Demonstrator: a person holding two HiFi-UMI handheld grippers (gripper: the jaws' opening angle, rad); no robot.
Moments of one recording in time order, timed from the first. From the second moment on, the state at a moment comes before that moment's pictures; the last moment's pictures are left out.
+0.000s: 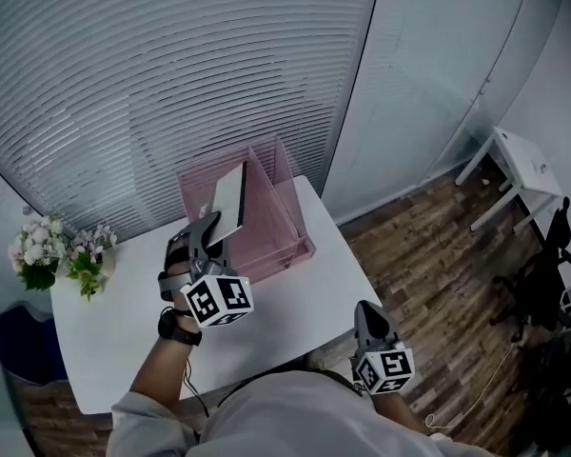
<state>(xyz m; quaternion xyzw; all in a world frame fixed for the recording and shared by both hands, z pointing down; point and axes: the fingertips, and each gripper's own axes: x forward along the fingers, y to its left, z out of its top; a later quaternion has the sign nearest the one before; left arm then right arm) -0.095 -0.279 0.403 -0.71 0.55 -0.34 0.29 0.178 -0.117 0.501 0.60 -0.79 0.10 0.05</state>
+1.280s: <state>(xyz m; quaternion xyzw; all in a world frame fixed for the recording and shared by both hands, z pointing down) -0.060 -0.351 0.558 -0.63 0.35 -0.66 0.21 0.268 -0.164 0.534 0.61 -0.78 0.14 0.04</state>
